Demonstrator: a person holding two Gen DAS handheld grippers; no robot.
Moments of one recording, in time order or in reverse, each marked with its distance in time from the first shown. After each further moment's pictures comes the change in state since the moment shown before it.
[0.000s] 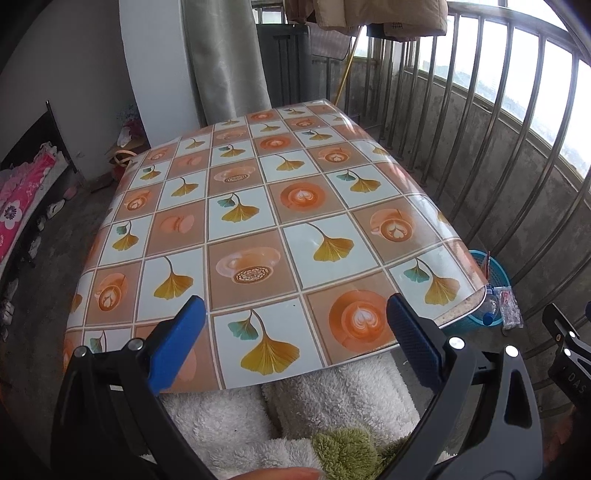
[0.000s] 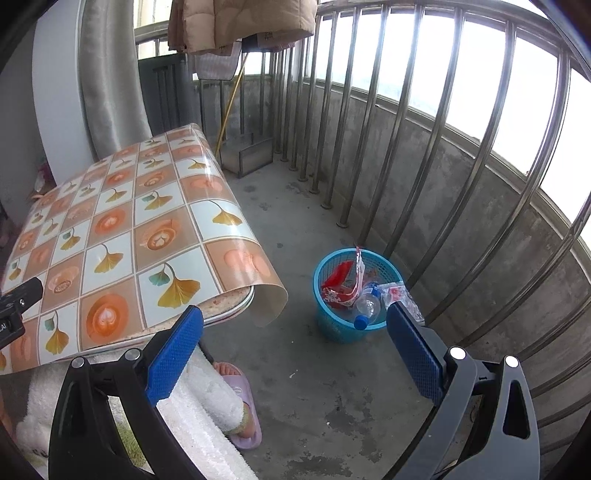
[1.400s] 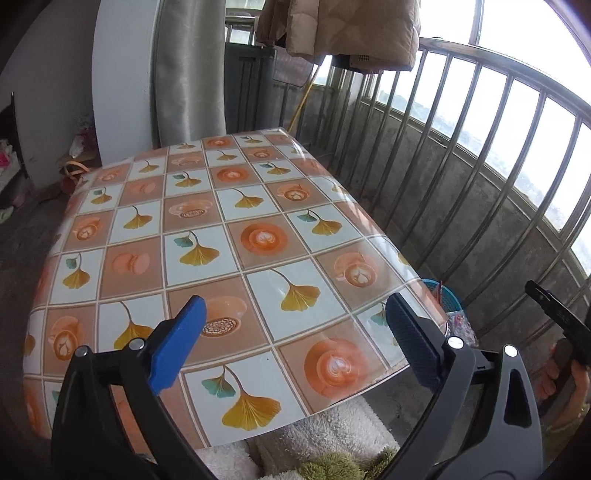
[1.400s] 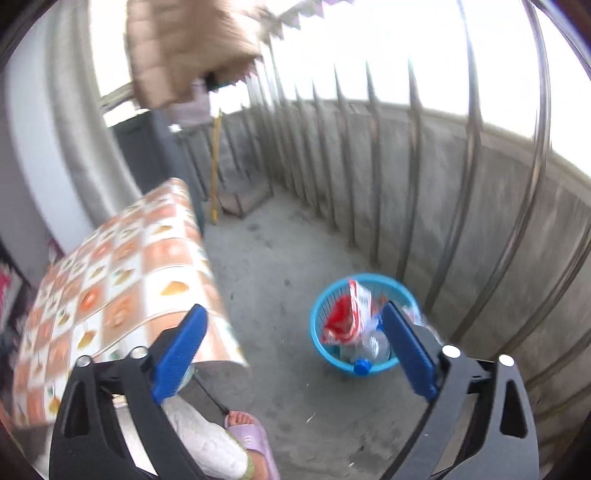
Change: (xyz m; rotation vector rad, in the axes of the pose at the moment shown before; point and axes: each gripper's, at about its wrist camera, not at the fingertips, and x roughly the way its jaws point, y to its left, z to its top) left arm 0.010 0.017 0.030 -0.014 -0.112 -0.229; right arm 0.037 -0.097 0.011 0.160 -0.152 0.131
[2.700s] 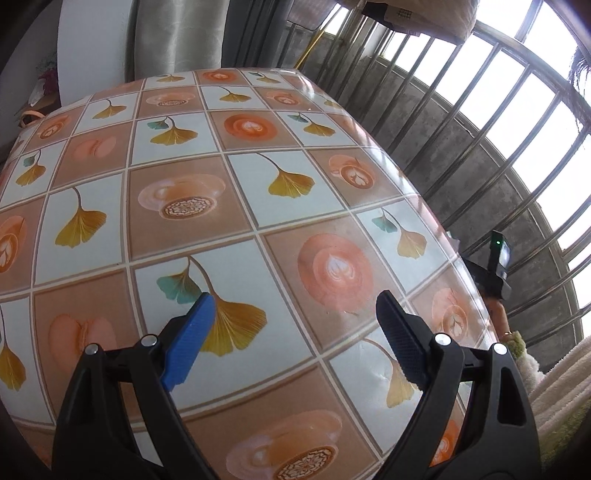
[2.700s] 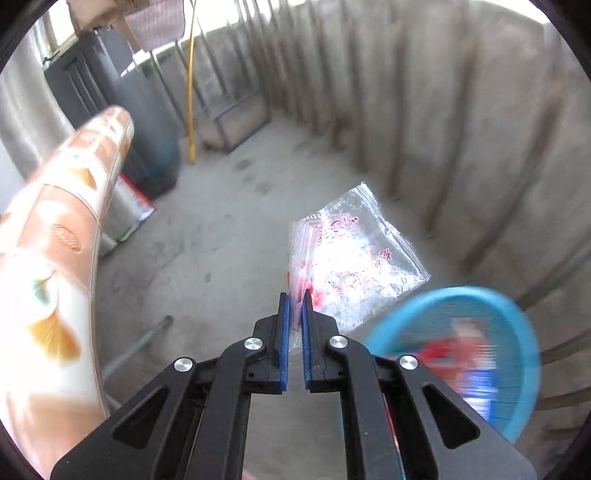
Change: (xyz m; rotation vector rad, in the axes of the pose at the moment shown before) left arm 0.170 0.107 0.052 -0.098 0.243 -0.175; right arm 0.407 -0.003 0.025 0.022 0.307 -0.059
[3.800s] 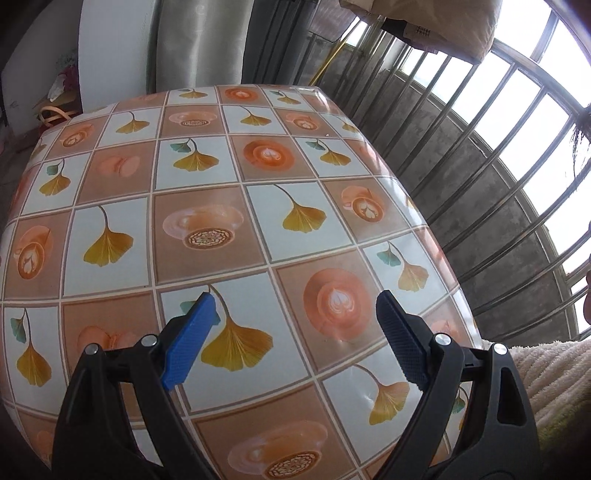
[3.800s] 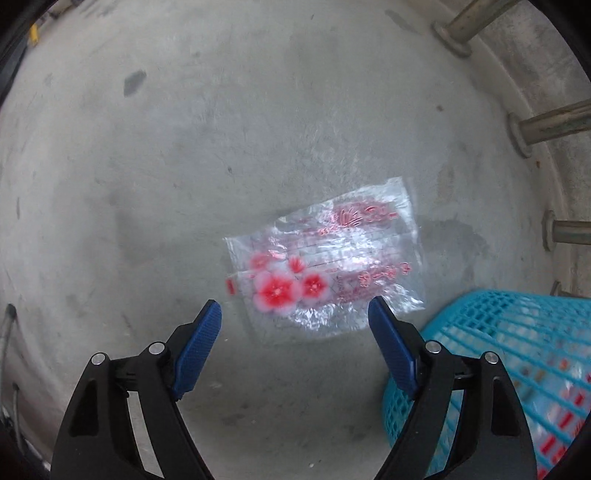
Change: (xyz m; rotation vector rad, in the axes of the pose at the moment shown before) left arm -0.017 0.005 0.025 -0.062 -0.021 0.058; right arm 0.409 -0.053 -0.073 0.129 0.682 -0.265
